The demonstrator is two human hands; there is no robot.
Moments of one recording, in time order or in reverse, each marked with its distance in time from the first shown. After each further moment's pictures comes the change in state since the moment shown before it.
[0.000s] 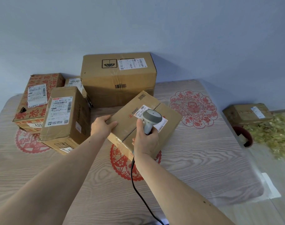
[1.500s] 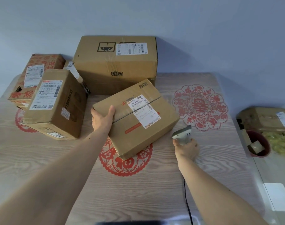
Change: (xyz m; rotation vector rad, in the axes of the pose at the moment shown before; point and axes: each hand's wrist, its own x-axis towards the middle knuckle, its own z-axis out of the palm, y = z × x) left_hand 0.001 0.008 0.073 -0.341 0.274 -0.345; right_hand 0.190 0.089 -0.135 -0.730 -0.032 0.136
